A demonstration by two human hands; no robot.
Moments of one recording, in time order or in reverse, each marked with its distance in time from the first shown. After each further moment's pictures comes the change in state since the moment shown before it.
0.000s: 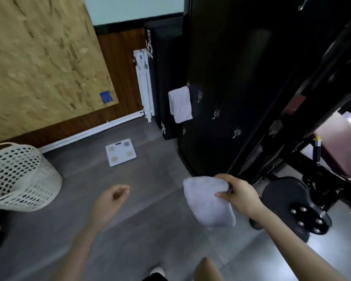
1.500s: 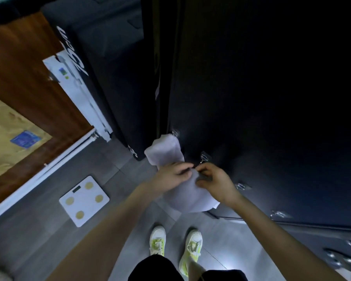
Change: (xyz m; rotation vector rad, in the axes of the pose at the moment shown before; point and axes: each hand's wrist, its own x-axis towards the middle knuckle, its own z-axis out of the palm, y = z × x) left_hand 0.556 0.215 0.124 0.163 -0.859 0.469; right_hand 0.483 -0.084 -0.064 0.370 0.162 0.208
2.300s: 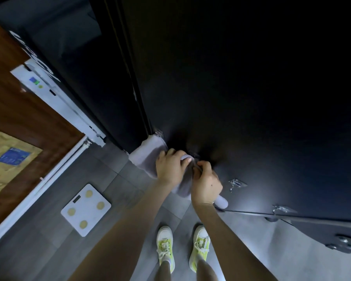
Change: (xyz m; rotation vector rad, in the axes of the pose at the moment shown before) left_hand 0.073 0.003 0.042 0.513 0.362 -0.095; right_hand 0.040 0.029 0.050 -0.193 0.824 0.222
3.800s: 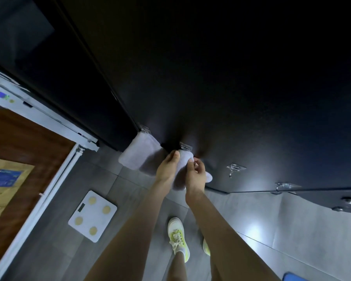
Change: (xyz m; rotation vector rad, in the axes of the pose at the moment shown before) left_hand -0.003 -0.003 0.031 -1.057 -0.322 -0.574; right_hand -0.011 0.008 0.039 0.863 -0.273 0.898
